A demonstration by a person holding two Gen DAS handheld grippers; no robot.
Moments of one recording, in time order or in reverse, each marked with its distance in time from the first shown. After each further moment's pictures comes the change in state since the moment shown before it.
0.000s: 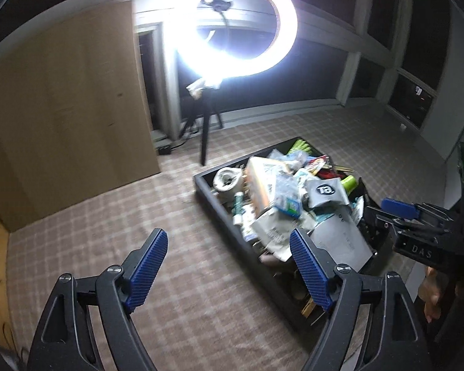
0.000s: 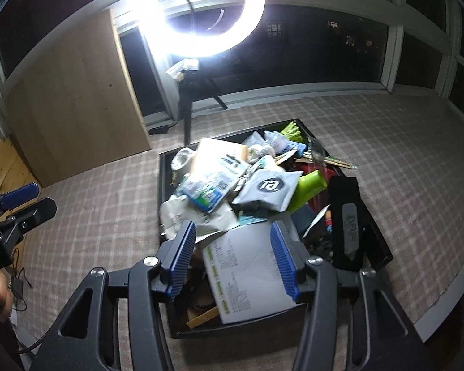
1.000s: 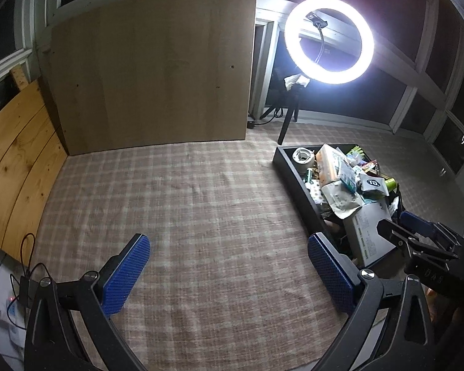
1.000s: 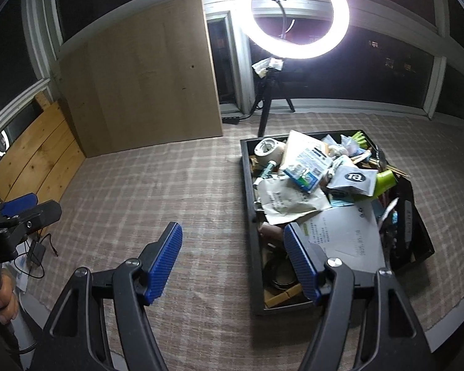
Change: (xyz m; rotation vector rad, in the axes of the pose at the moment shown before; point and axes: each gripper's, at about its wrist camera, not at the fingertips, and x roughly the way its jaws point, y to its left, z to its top) left arm -0.077 0.084 -0.080 -0.242 0.000 0.176; right arm -0.027 0.099 -0.040 -0.174 -0.034 0.144
